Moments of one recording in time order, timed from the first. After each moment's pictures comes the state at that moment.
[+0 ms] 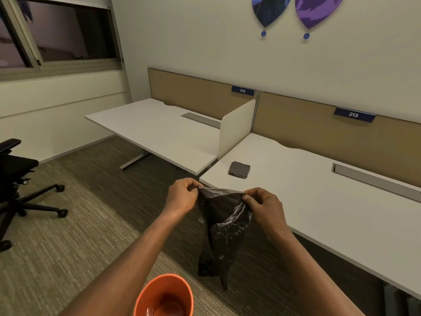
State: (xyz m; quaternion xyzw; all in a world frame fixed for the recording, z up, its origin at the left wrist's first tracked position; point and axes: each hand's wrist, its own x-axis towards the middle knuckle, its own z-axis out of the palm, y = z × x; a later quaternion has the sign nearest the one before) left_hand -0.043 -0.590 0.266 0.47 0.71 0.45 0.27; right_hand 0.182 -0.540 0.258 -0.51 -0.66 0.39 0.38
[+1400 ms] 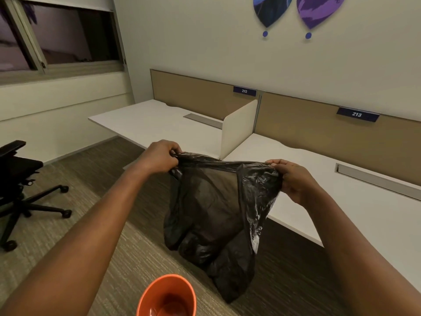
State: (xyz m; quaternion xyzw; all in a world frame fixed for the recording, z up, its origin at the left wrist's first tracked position) left_hand -0.120 -0.573 0.368 0.59 0.74 0.28 0.16; right_hand 0.217 -0.476 0.334 -0.47 -0.51 0.61 0.38
